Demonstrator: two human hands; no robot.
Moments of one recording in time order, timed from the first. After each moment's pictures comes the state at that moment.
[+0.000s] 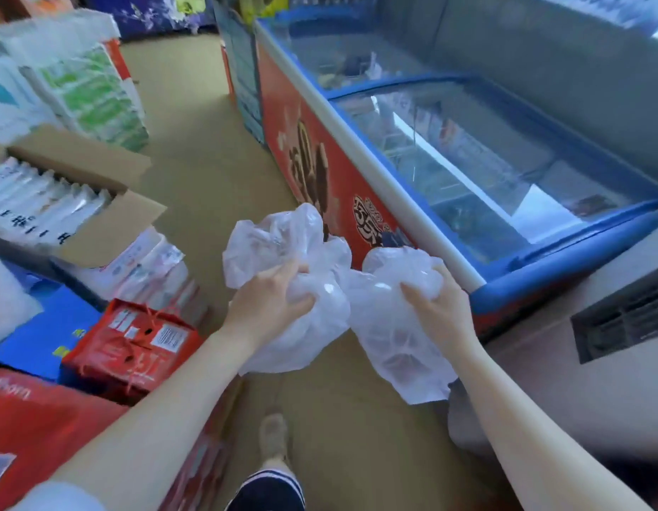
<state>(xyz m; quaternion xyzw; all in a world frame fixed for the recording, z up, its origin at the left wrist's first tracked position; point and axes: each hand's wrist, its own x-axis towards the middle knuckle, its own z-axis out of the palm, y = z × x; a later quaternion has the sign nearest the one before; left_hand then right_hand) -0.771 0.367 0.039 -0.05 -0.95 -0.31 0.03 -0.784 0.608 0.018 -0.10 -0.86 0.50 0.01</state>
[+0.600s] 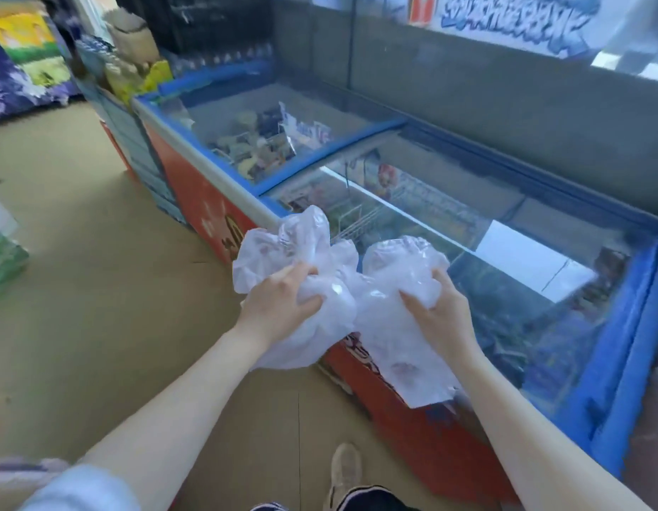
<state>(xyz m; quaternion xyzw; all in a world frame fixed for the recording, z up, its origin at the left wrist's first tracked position) -1.220 0.375 0.047 -0.25 -0.92 -0.28 0.00 -1.139 0.595 0.038 -0.22 -0.86 0.45 0.13</state>
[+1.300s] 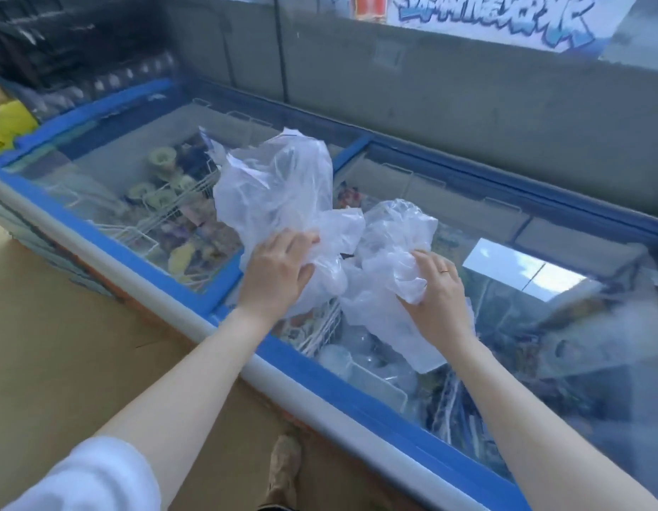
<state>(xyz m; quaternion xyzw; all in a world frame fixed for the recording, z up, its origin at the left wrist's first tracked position) -1.595 0.479 0.032 -0.45 -0.84 -0.22 0.19 -1.442 0.664 0.016 -0.22 -0.92 0.25 0.22</state>
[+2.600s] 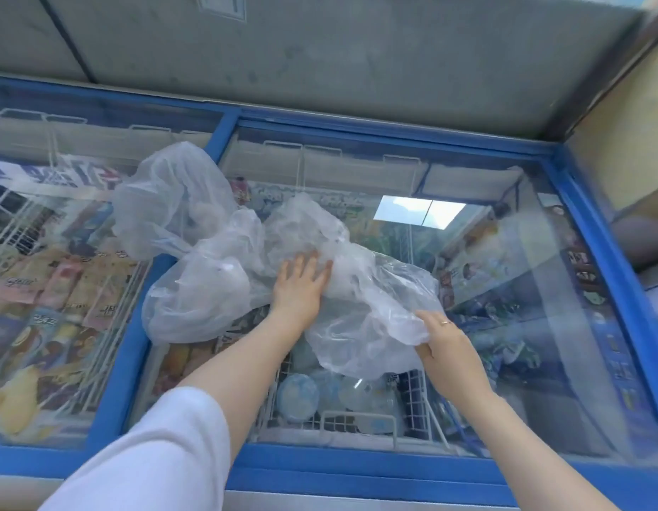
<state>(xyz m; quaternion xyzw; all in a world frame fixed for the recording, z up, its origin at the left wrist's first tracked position) -1.657 0.665 -0.090 -0.60 -0.79 0.09 -0.10 -1.414 0.695 -0.046 -0.47 -0.85 0.21 0.05</state>
